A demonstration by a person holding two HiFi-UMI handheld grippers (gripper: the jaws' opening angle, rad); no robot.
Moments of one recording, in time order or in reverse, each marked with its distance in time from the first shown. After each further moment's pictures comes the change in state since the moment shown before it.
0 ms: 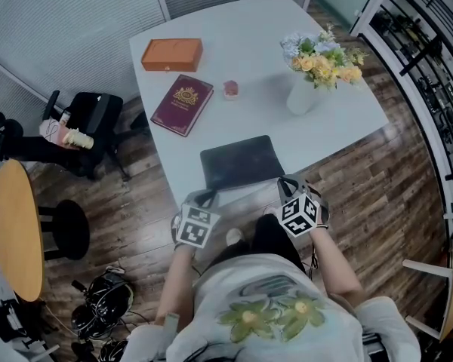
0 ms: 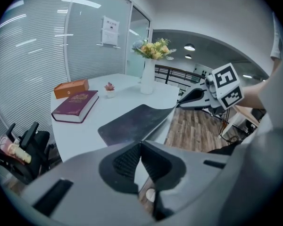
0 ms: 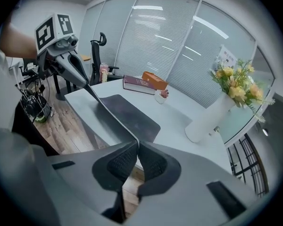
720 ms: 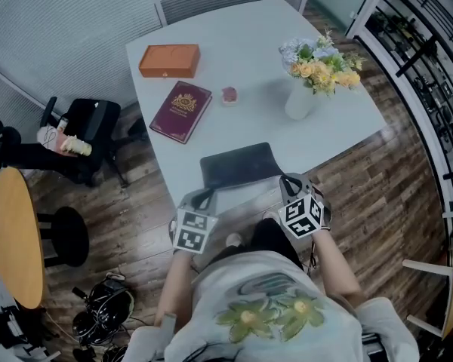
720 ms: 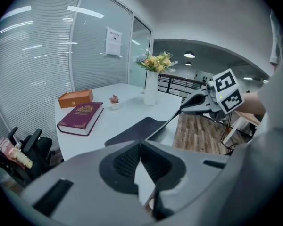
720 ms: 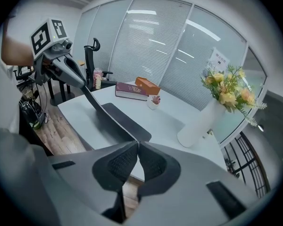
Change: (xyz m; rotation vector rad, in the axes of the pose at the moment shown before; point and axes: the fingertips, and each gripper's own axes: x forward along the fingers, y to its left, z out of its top) left arm -0.016 0.015 0.035 0.003 -0.110 0.031; right arm -0.011 -0.025 0.022 0.043 -0.042 -0.055
